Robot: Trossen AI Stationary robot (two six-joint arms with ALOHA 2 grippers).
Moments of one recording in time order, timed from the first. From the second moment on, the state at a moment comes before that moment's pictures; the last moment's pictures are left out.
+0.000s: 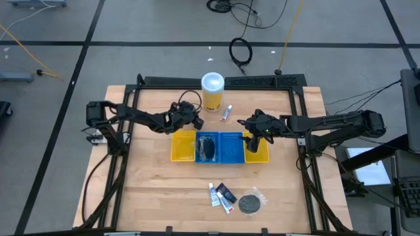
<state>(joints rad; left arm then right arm) 0.26 1.70 0.72 0.34 -0.57 -0.40 -0.05 1.16 0.74 -0.28 0.18 0.12</state>
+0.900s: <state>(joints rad) 0.24 1.57 0.72 0.33 -0.50 -0.29 -0.05 1.16 0.74 -0.28 0.18 0.12</state>
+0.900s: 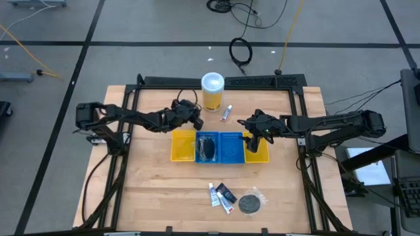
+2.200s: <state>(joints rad) -0.08 1.47 0.97 0.30 -0.26 0.00 -0.01 1.30 0.74 0.35 -0.03 -0.01</state>
